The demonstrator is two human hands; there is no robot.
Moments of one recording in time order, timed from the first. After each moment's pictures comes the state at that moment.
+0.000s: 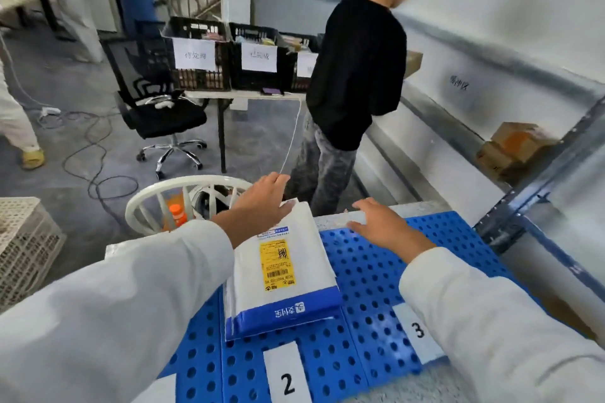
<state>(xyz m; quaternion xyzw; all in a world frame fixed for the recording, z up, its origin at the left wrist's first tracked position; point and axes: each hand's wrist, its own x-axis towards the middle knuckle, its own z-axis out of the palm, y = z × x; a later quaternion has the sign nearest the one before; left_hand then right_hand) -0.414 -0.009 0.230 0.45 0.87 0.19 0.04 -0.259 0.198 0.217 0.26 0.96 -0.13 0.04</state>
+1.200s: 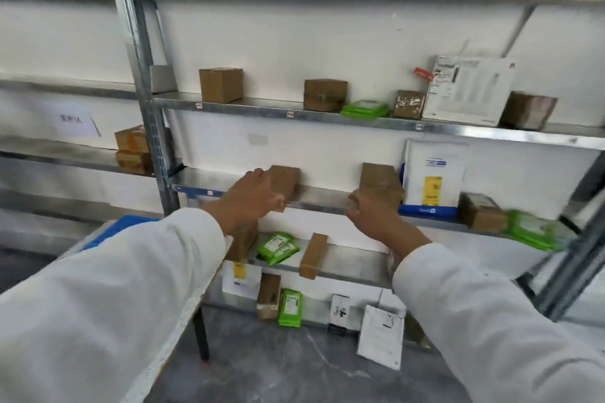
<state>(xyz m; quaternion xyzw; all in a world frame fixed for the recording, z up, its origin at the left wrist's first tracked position) 0.217 0.118 0.361 0.83 0.54 0.14 0.05 0.468 0.079 0.321 0.73 0.65 -0.08 -0.20</state>
